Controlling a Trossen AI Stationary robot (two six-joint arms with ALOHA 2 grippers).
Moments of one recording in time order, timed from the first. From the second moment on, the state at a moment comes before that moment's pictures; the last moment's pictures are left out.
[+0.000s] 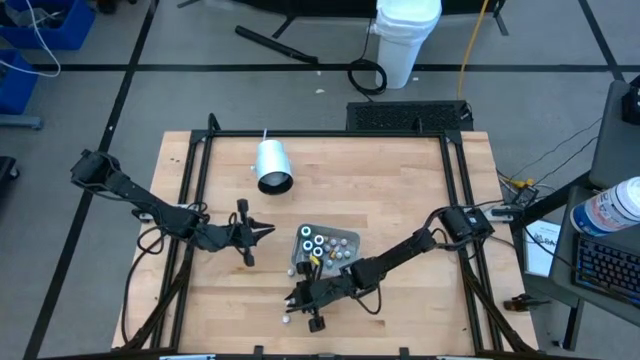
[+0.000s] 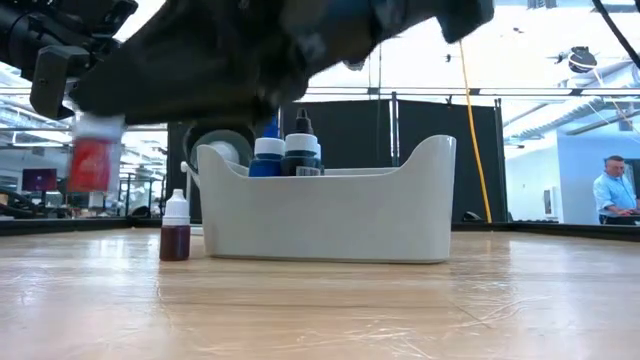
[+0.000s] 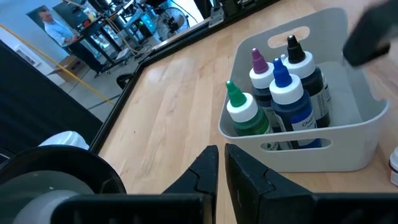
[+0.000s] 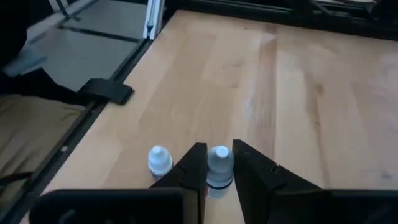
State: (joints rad) left arm -0.47 1.04 0.31 0.33 -0.68 0.23; right arm 0.42 2.22 1.46 0.27 0.15 0.09
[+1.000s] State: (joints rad) left arm -0.47 1.04 0.31 0.28 -0.68 0.21; right arm 0.43 1.72 1.46 -0.17 0.18 -0.05
